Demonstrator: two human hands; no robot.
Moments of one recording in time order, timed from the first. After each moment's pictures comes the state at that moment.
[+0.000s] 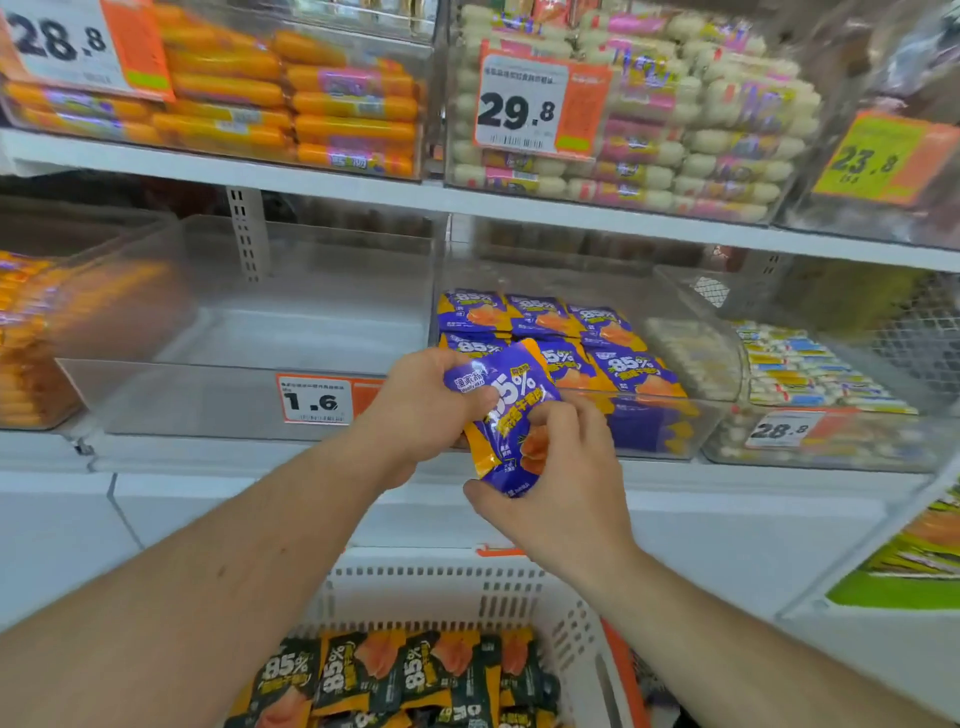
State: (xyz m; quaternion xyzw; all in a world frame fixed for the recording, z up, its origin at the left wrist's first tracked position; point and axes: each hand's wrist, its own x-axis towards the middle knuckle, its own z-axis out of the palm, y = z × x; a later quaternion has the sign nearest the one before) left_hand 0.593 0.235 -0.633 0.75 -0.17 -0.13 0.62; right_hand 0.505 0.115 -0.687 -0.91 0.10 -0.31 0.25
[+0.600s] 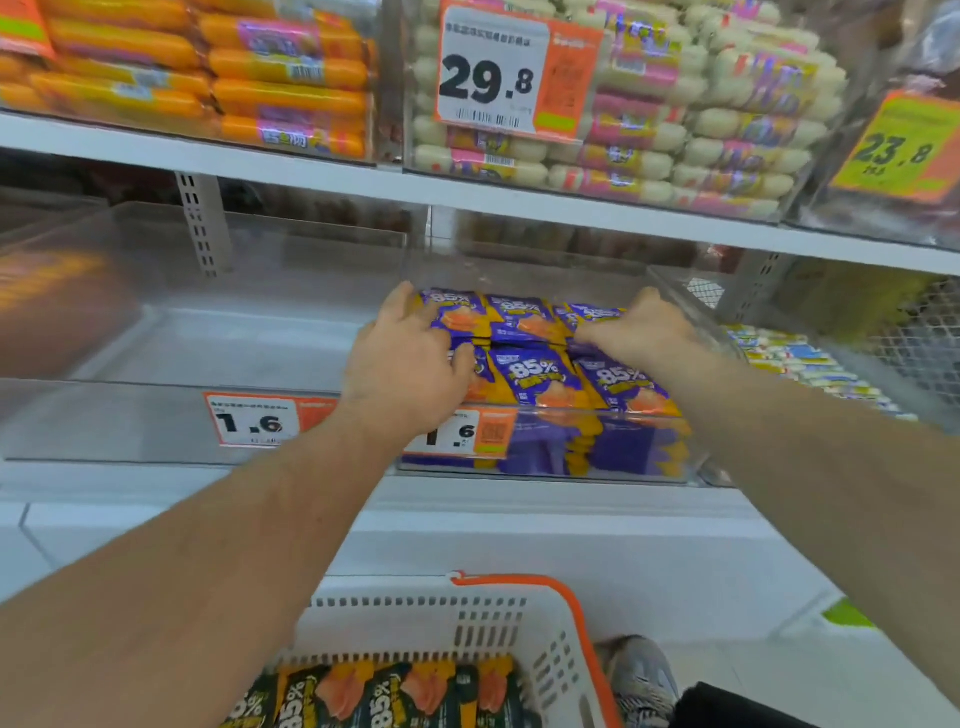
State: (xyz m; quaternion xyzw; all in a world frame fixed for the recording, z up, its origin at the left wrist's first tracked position) left_hand 0.687 0.184 -0.652 0.93 -0.27 0.21 0.11; right_hand 0.640 -0.053 -0.604 -0.90 0.37 -0.12 0.18
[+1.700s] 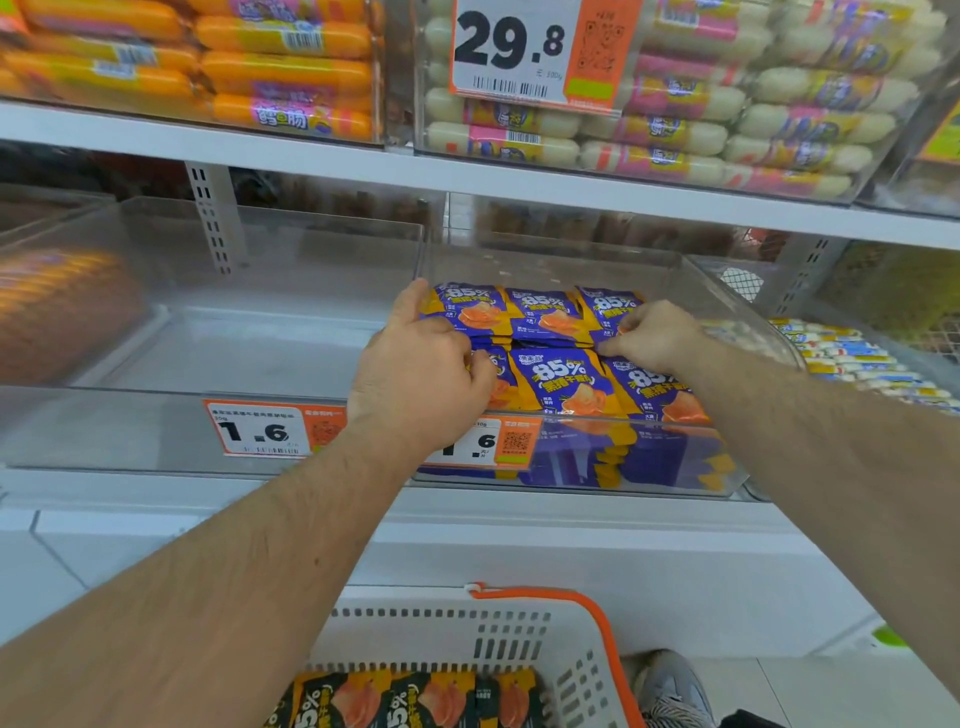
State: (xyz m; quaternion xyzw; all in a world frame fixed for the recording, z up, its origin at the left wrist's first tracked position) left_hand 0.683 0.185 -0.658 0.92 -0.26 0.23 0.16; right_hand 0.673 -0.078 -0.629 -0.94 0.27 -0.08 0.18
